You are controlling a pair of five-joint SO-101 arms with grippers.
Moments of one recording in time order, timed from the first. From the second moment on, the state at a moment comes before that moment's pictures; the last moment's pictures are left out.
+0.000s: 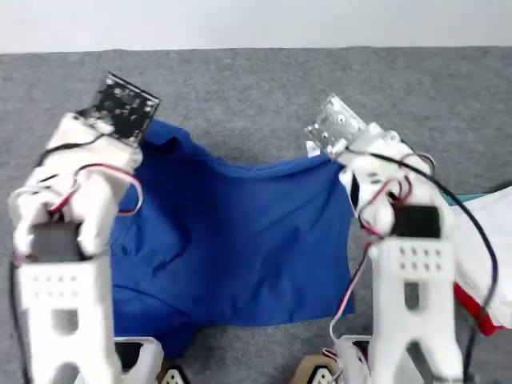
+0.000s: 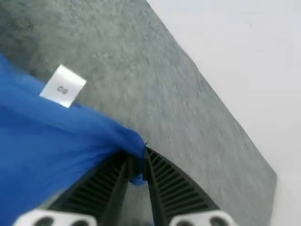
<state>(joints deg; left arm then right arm) -5.3 -39.1 27.1 53.1 -26.2 -1.6 -33.6 30.1 47.5 48.6</state>
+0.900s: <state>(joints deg) -6.9 51.6 -58.5 57.5 -26.1 0.1 41.7 -37.0 37.5 48.4</state>
